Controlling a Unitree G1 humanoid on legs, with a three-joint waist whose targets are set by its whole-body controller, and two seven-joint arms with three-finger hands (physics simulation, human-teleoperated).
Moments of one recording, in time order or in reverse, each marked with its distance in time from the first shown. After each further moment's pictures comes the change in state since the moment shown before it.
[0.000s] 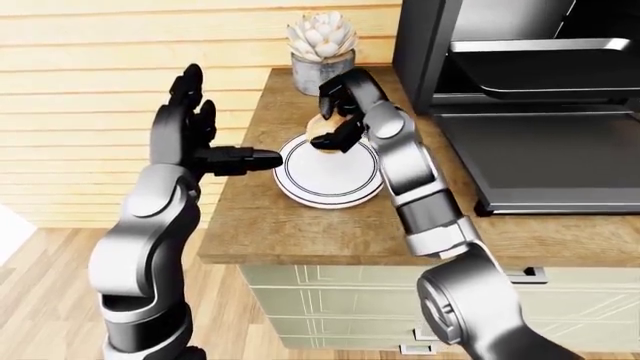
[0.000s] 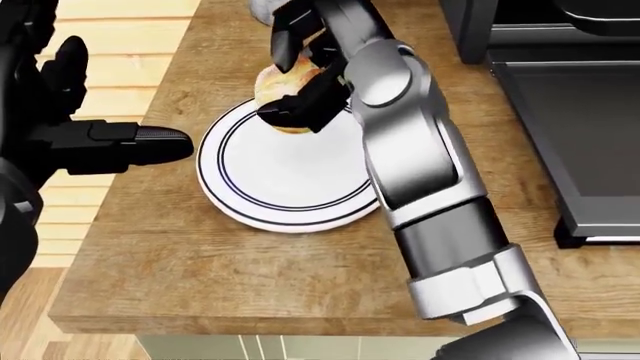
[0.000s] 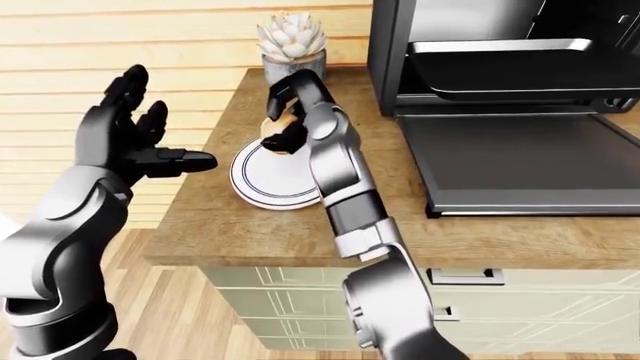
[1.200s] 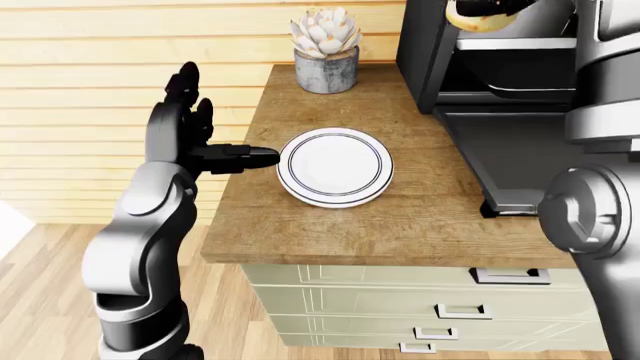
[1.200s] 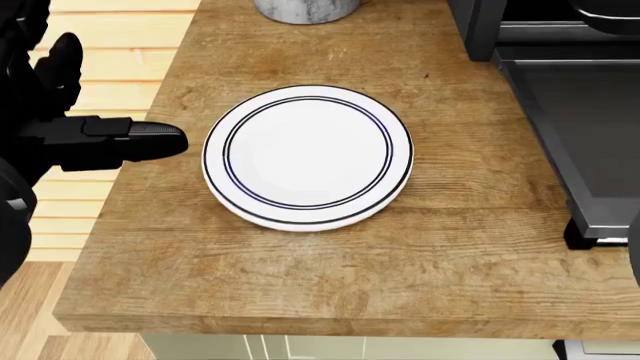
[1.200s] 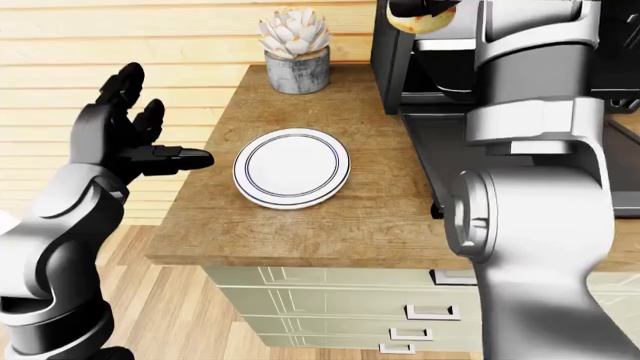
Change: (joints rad) left arm -0.009 0.015 0.010 0.001 -0.024 0.010 0.012; right arm -0.475 -0.514 -0.129 0.260 0.019 0.180 0.161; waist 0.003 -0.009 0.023
